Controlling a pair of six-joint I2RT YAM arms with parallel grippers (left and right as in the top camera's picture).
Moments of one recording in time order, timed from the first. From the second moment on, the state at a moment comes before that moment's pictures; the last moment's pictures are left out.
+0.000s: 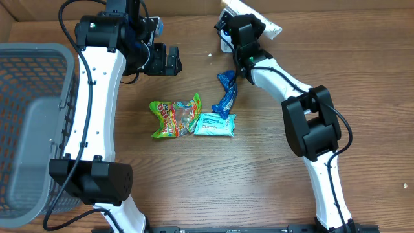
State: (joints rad) left arm -0.09 1.90 2.09 -1.42 0.20 -0.05; right arm 0.41 2.45 1.90 0.12 0.61 -0.93
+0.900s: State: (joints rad) left arm -0.09 1.90 2.09 -1.42 0.20 -0.05; right arm 0.42 2.46 1.90 0.23 0.74 -0.93
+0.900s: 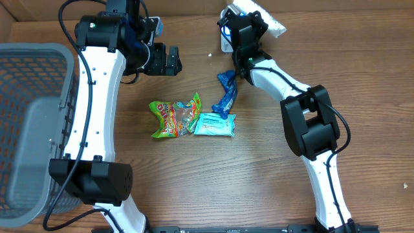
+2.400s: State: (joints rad) left arm -0.09 1.90 2.09 -1.42 0.20 -0.05; right arm 0.47 1.95 1.90 -0.78 0.39 -0.14
